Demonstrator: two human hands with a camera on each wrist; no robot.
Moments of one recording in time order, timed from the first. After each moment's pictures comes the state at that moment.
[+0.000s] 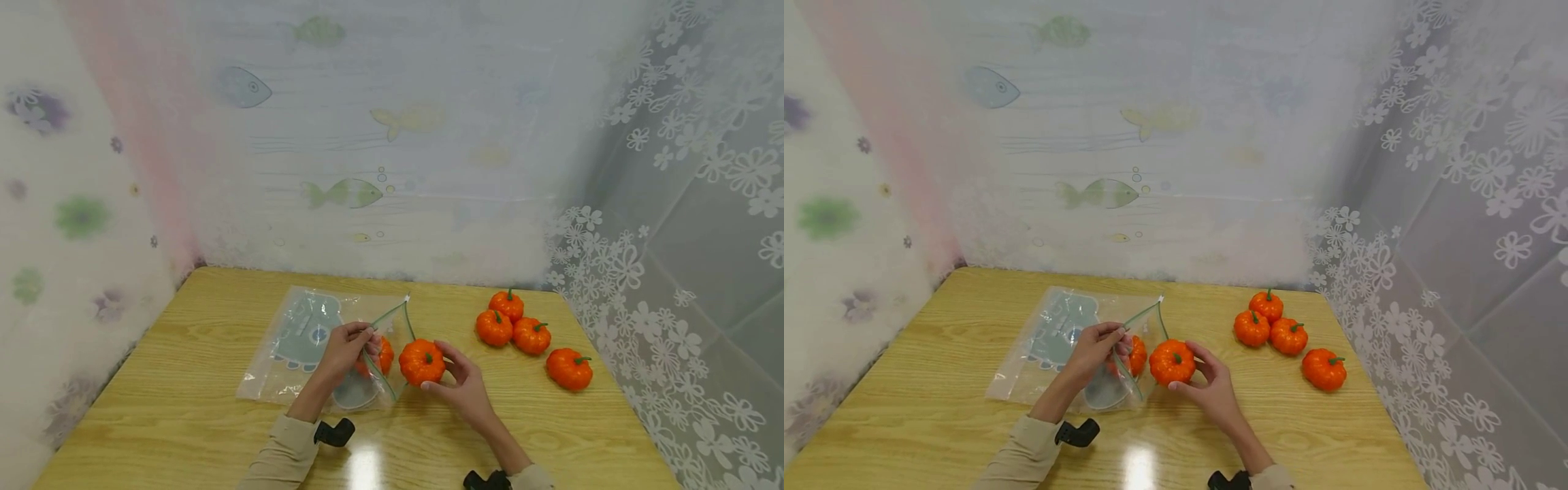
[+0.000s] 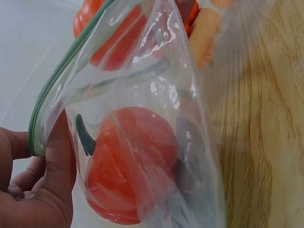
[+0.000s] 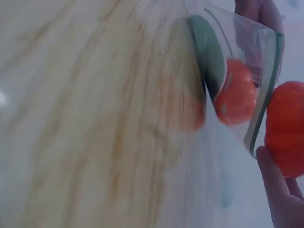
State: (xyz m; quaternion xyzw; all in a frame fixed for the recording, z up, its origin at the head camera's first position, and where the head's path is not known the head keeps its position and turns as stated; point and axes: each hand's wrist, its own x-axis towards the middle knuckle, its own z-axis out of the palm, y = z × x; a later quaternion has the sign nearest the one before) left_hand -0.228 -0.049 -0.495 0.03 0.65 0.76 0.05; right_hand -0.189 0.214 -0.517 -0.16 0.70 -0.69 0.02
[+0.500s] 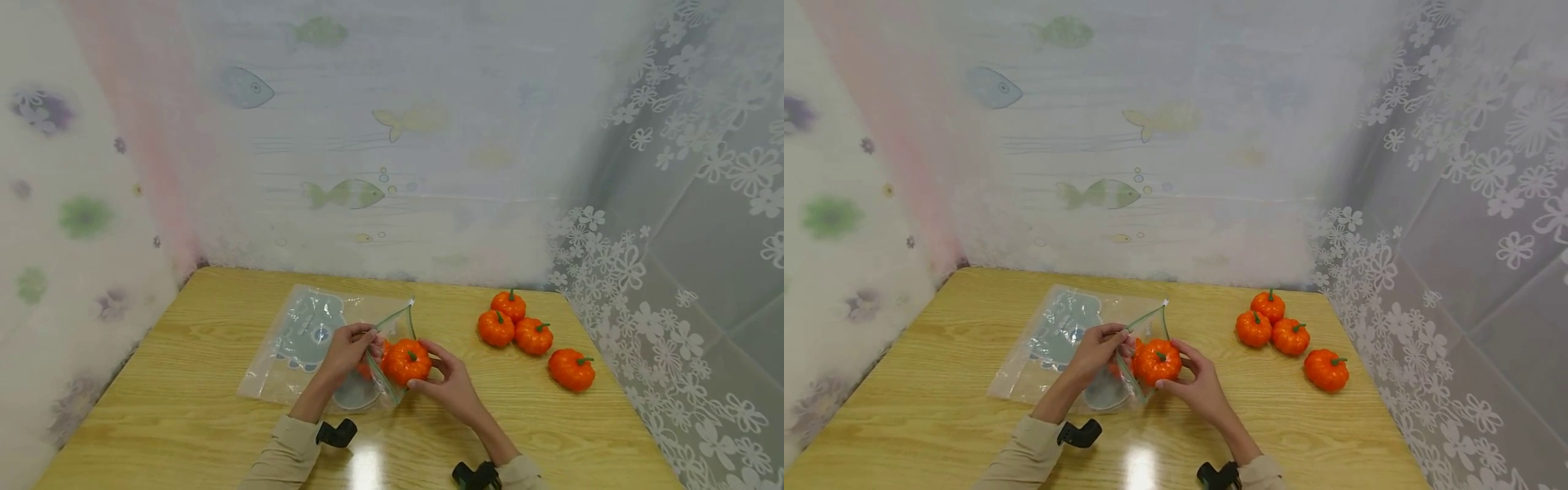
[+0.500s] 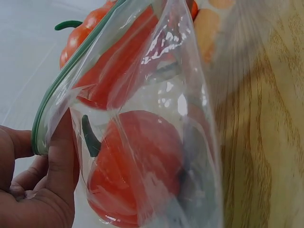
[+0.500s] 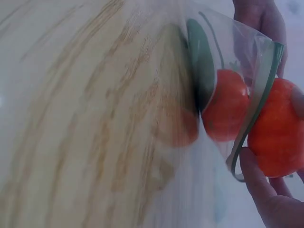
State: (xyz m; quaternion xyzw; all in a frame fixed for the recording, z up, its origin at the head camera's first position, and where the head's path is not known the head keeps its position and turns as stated) left_hand -0.226 -0.049 -0.491 0.03 0.68 0.74 0.04; right_hand -0.195 0.191 -0.510 -0.18 0.73 -0.65 0.06
